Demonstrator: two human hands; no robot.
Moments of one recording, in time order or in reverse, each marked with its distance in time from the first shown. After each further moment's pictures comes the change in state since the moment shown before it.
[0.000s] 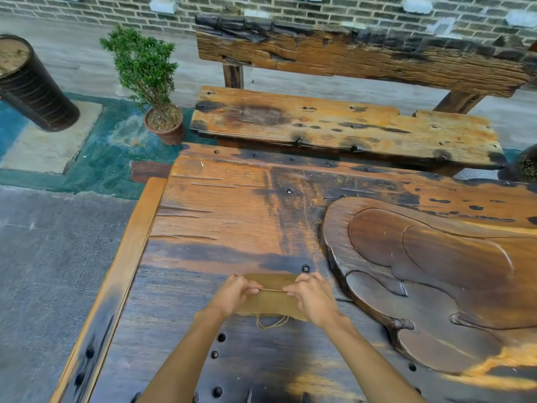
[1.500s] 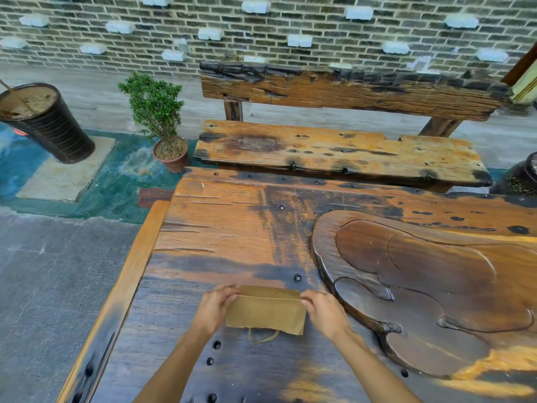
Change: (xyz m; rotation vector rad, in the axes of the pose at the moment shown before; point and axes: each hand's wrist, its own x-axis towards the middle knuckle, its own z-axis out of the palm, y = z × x) left_hand -0.047 -0.013 0.004 0.063 0.312 0.094; right_hand -0.063 0.023 -0.016 0.235 0.019 0.281
